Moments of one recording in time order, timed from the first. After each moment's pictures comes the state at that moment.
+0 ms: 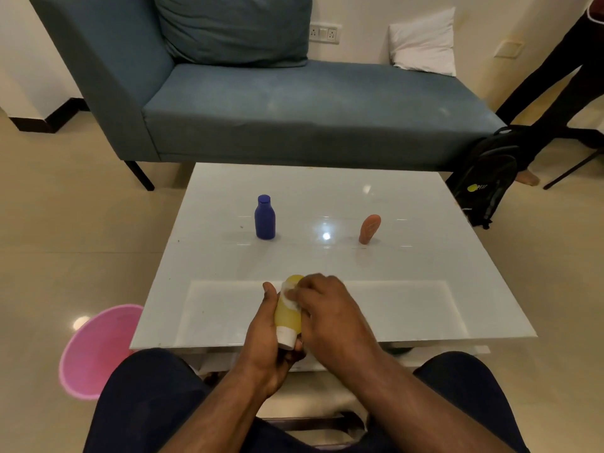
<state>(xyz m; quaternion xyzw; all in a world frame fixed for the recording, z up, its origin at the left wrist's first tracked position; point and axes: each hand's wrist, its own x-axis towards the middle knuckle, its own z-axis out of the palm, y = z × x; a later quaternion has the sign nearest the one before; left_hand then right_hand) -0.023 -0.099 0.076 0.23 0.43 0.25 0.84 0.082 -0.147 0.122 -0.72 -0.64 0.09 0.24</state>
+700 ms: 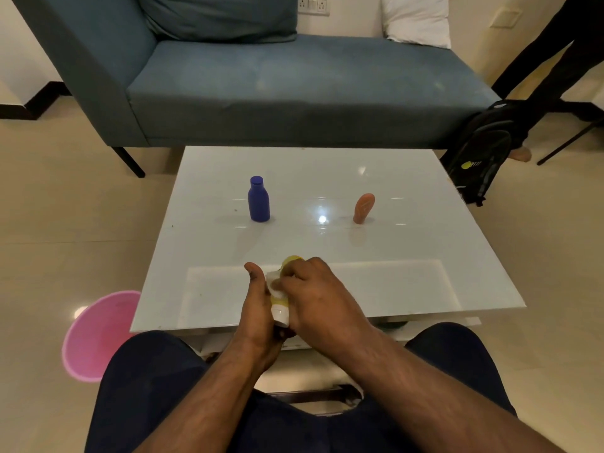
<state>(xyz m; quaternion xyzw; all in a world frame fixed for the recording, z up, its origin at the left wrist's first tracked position) -0.024 -0.097 0.075 0.26 0.44 0.26 0.82 0.068 -0.153 0.128 -0.70 -0.68 0.08 0.19</state>
